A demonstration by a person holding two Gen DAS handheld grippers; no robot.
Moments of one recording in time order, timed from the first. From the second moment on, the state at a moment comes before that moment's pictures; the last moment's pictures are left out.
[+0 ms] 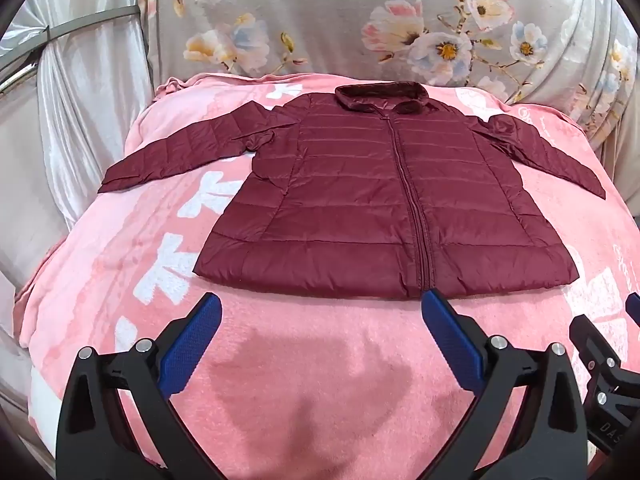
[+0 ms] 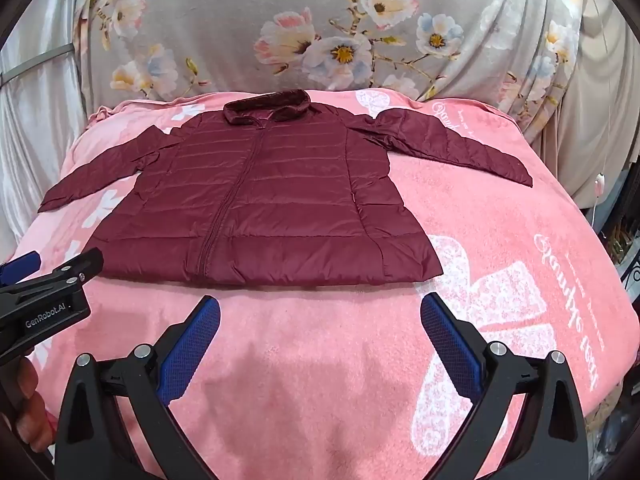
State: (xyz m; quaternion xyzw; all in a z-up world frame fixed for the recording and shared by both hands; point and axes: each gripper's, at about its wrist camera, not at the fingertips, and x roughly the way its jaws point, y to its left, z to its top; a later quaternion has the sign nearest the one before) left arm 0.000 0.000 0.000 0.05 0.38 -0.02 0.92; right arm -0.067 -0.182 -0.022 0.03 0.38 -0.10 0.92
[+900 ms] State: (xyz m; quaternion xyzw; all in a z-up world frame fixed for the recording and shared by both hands) left arm -0.003 0.006 -0.004 0.04 0.38 -0.02 0.92; right arm -0.072 -0.182 -0.023 0.04 0.38 -0.10 0.92
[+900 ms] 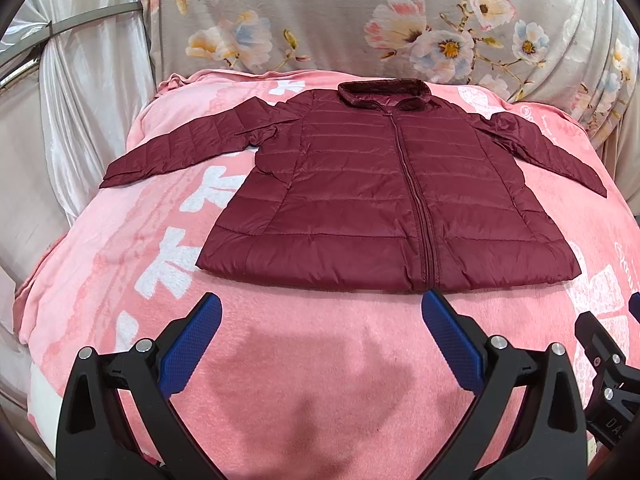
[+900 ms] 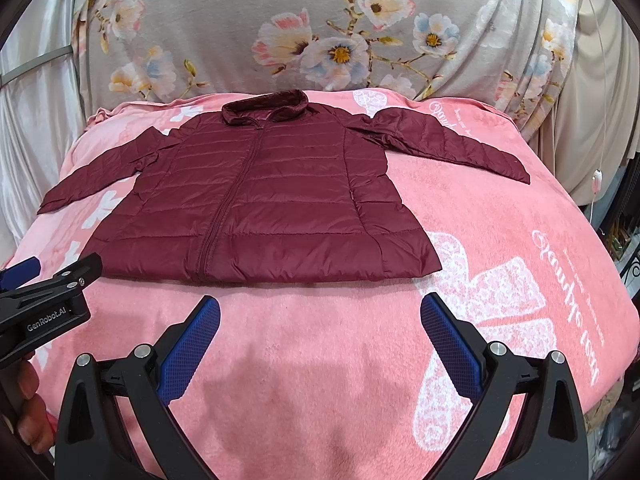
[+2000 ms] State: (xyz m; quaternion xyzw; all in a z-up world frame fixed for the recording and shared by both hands) left arm -0.006 0.002 -0.012 0.04 0.39 -0.01 0.92; right arm -0.073 -0.182 -0.027 0.04 0.38 -0.10 0.92
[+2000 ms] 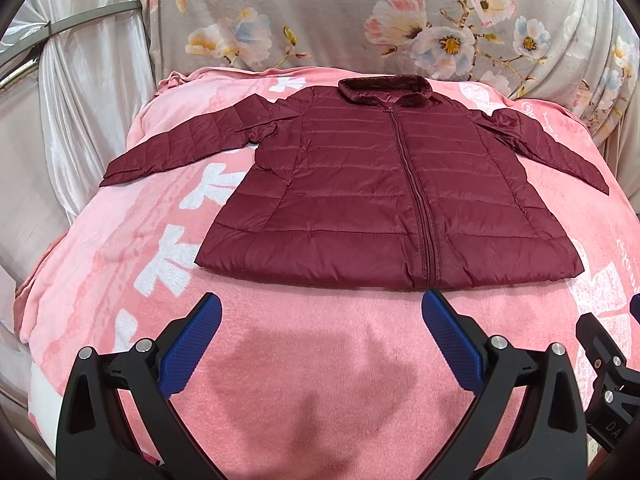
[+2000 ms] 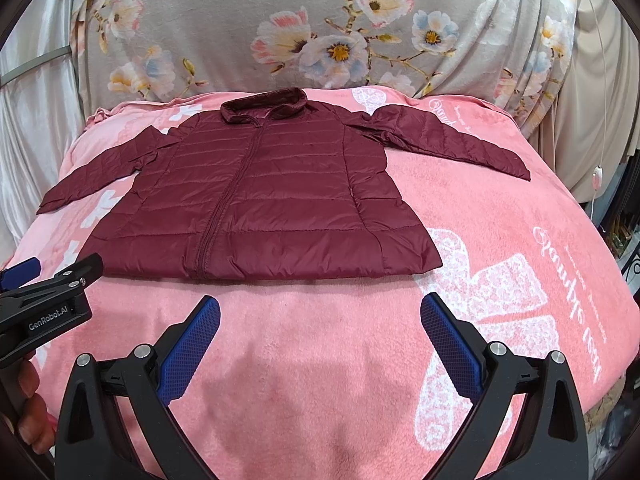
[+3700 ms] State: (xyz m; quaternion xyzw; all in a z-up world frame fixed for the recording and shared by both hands) left arm 0.007 0.003 -0.013 0.05 0.36 -0.02 0.93; right arm -0.050 -0.196 -0.041 0.06 0.39 -0.09 0.92
